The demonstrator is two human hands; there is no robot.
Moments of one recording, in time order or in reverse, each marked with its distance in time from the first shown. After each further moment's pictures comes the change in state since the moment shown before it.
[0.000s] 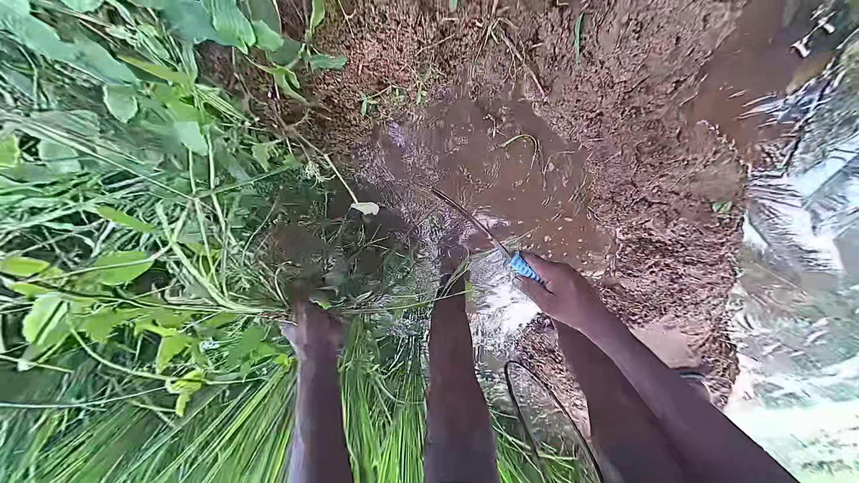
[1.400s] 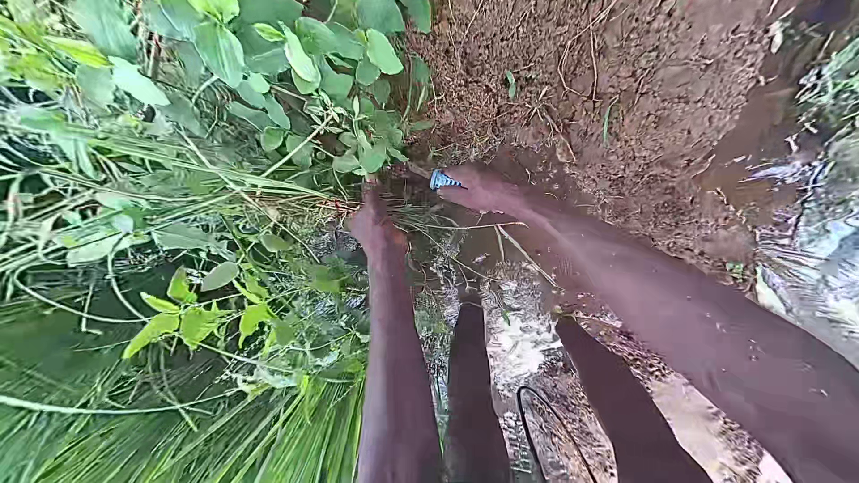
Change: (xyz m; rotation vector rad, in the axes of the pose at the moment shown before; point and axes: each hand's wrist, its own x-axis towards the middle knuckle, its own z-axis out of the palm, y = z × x) left_hand 0.032 0.134 0.147 -0.504 -0.083 0.016; right_hand 0.238 -0.172 -0.040 -0.281 -0.262 -0.351
